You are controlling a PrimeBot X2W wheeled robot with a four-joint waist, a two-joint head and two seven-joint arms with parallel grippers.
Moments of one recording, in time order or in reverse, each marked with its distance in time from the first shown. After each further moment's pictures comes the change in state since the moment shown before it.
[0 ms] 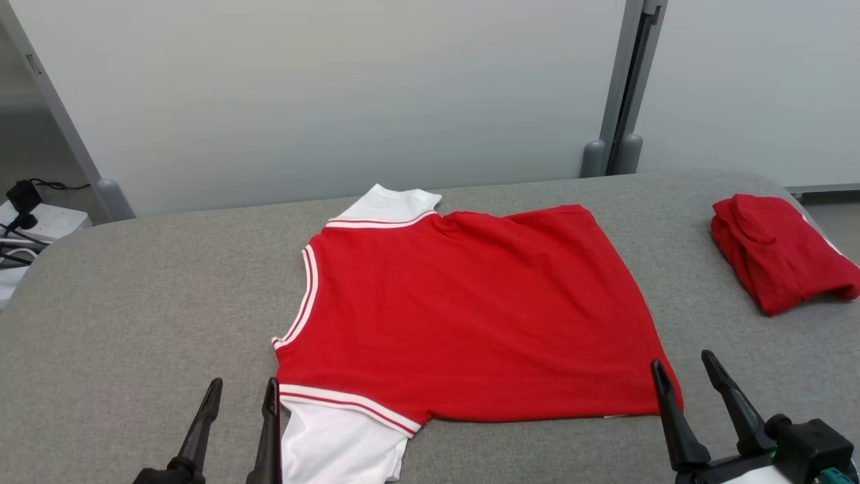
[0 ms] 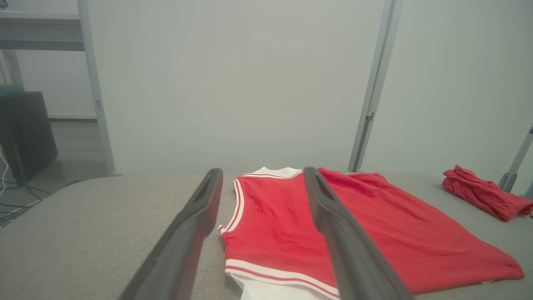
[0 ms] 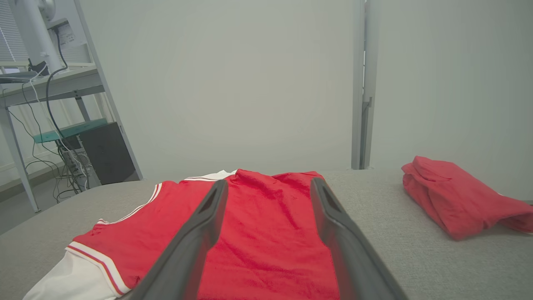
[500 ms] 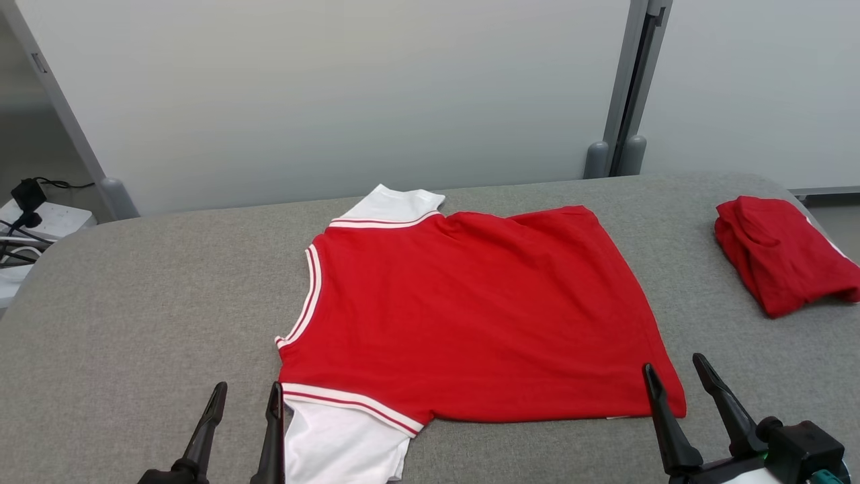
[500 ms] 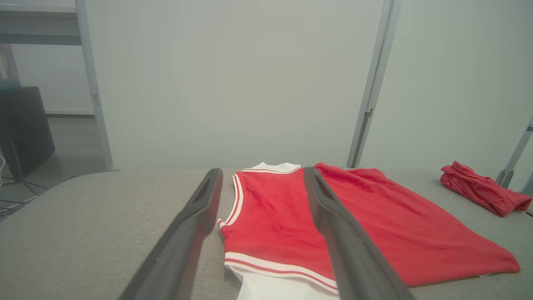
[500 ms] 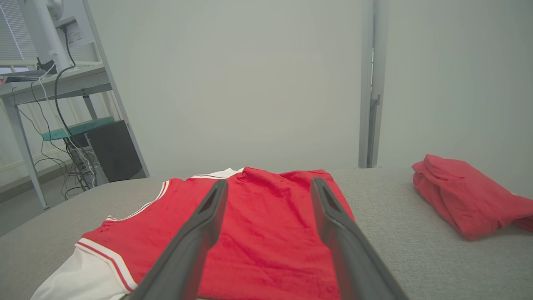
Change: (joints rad) left arm 0.000 -0.002 0.004 0.021 -0.001 -0.022 0.000; right arm 0.003 0.014 0.013 0.002 -0.005 0.000 0.000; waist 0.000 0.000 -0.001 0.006
